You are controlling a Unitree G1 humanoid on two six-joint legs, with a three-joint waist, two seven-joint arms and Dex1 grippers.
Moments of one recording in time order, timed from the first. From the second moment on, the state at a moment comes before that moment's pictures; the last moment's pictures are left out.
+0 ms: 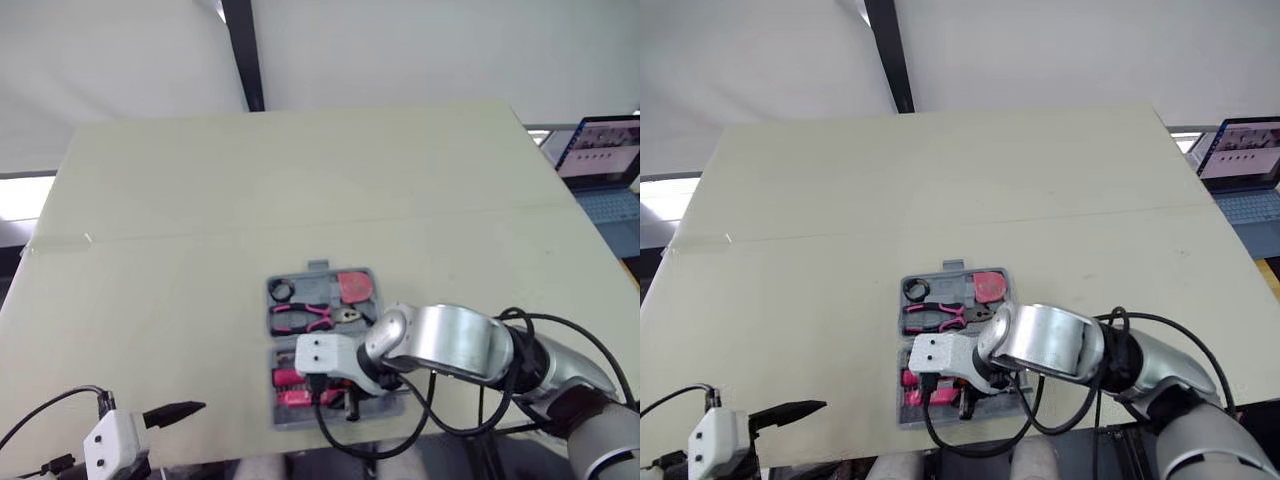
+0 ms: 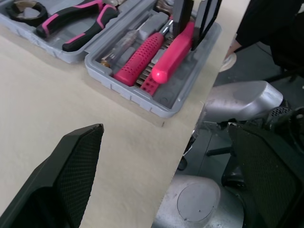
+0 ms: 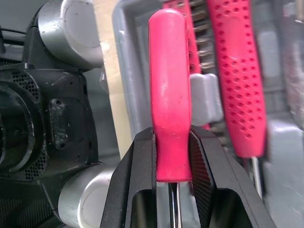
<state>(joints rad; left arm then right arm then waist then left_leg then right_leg) 0.89 0.62 0.47 -0.65 -0.45 0.08 -1.03 -0.90 -0.51 0.87 -0.58 0.64 1.57 0.62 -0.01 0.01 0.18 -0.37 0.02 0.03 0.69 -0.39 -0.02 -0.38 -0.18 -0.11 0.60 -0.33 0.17</state>
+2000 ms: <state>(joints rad) 0.91 0.60 0.46 -0.62 -0.43 0.02 -1.00 -0.95 -0.38 0.98 -0.48 0.60 1.60 0.61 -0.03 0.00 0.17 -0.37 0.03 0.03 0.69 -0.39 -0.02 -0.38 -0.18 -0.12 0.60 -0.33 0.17</state>
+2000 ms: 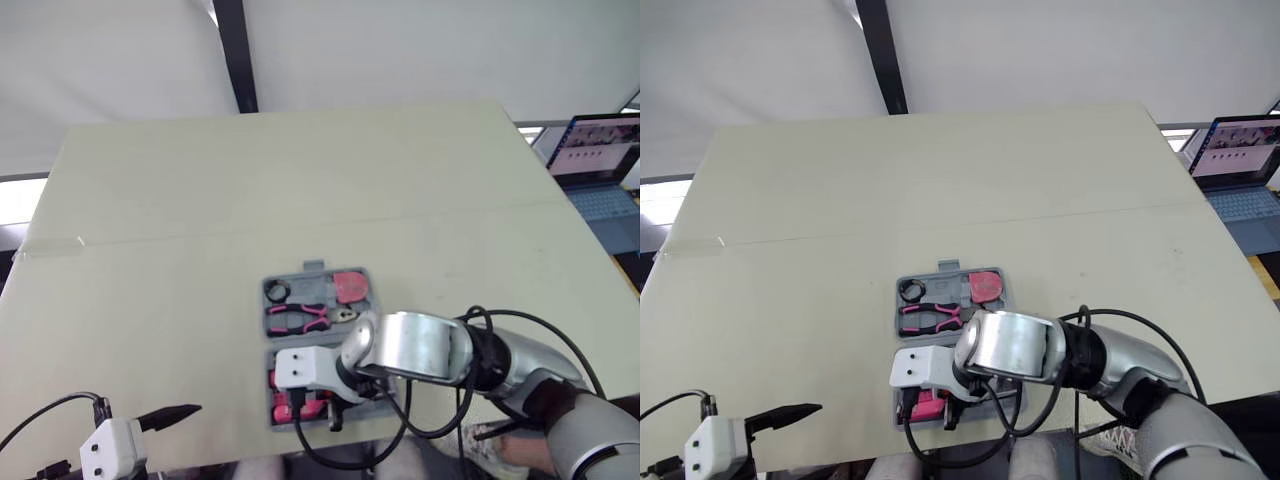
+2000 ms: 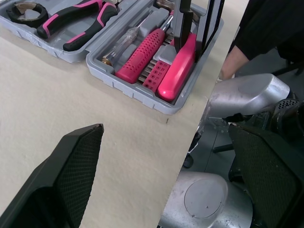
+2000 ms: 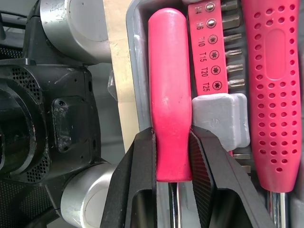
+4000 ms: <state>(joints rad) 0.88 0.57 0.39 -0.66 -0.38 0.02 -0.88 -0.34 -0.60 0.63 -0.29 0.26 0.55 1.07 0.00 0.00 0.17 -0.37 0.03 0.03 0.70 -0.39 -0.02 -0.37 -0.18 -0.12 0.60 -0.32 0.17</state>
